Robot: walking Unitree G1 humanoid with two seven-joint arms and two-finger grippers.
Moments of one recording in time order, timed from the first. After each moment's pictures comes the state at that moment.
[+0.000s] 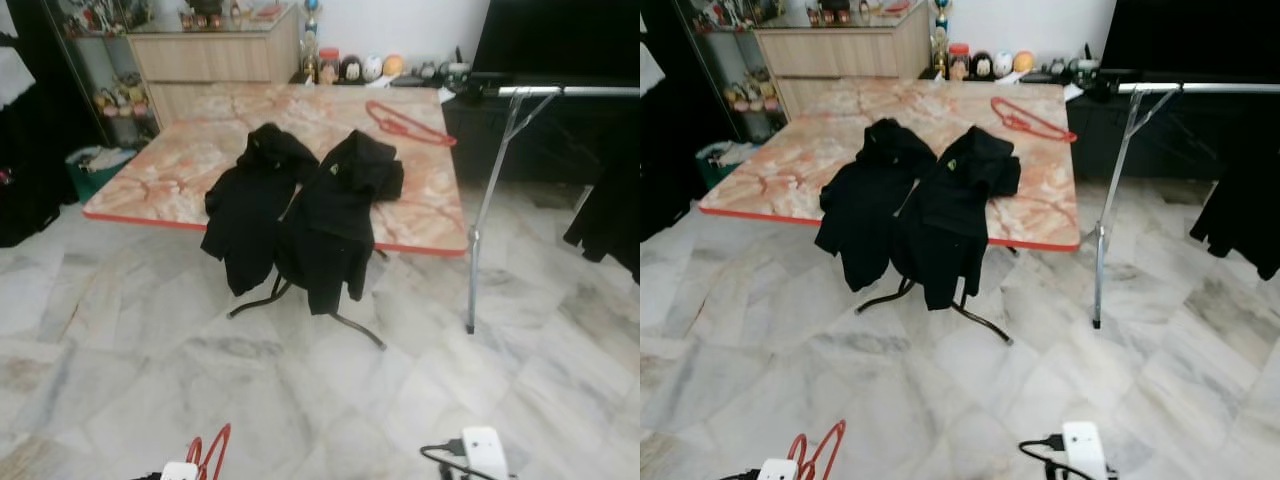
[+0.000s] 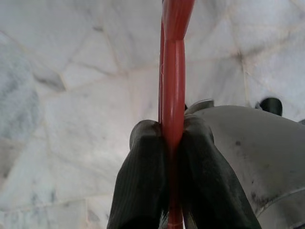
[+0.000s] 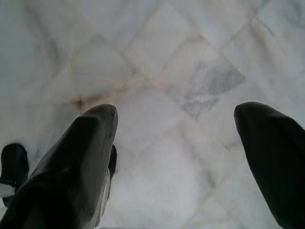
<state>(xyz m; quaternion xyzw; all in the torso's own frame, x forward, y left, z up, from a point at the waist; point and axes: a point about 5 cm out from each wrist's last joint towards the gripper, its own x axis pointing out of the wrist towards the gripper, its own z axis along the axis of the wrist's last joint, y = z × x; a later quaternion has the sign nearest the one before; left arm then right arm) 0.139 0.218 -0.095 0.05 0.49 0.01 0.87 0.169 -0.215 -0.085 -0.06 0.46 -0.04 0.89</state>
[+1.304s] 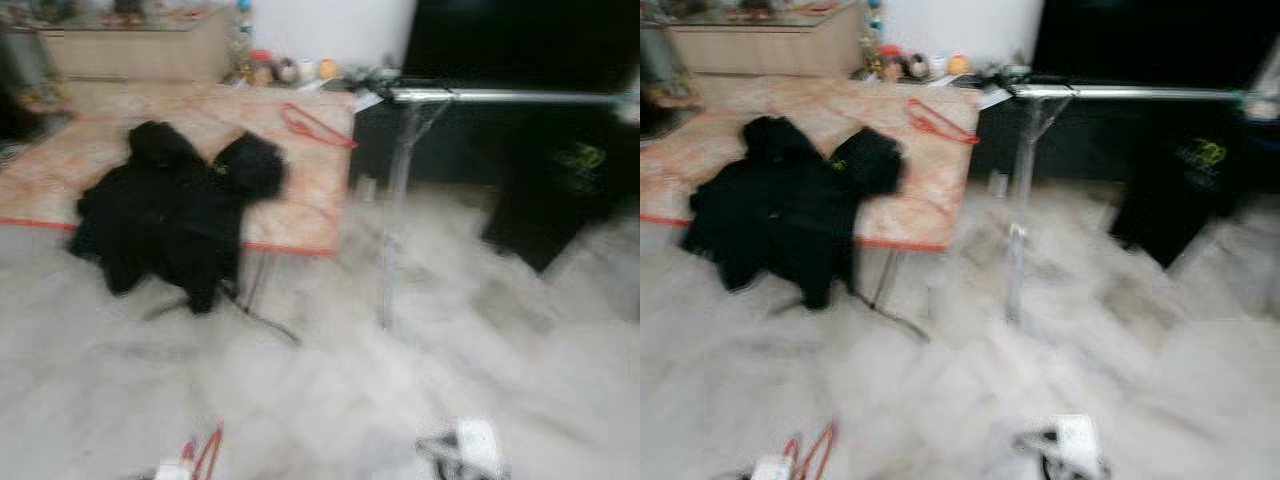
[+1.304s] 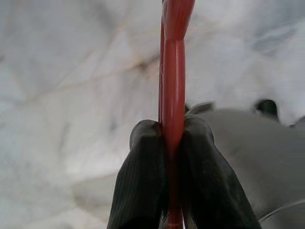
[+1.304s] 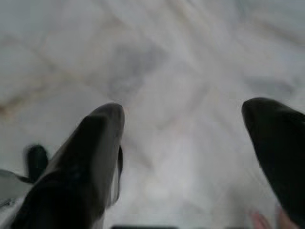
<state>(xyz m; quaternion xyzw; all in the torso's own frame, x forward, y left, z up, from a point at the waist) 0.135 0.219 -0.096 0.05 0.49 0.01 0.87 0.166 -0.205 -0.088 -0.05 0.46 -0.04 0.88</state>
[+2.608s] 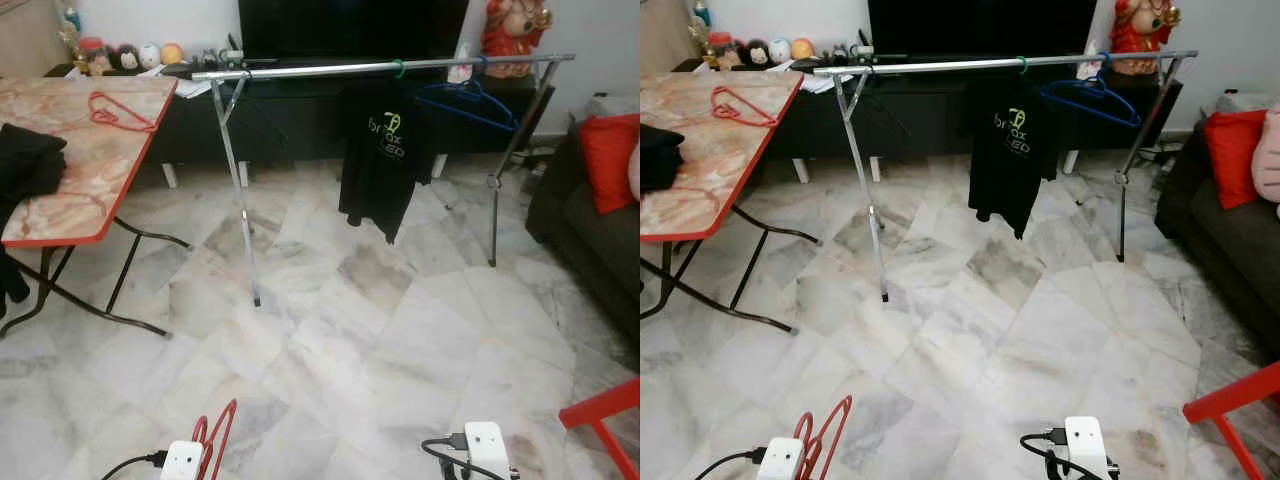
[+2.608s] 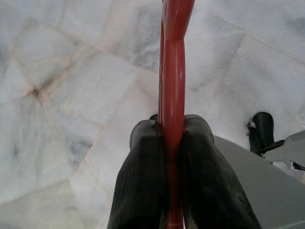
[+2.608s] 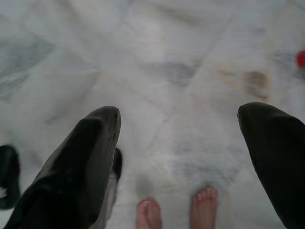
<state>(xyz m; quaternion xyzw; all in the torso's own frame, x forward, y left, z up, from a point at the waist) 0.159 0.209 -0.089 0.04 0.46 -0.01 0.89 0.170 -0.213 -0.084 -0.05 0.44 -0.04 0.89</state>
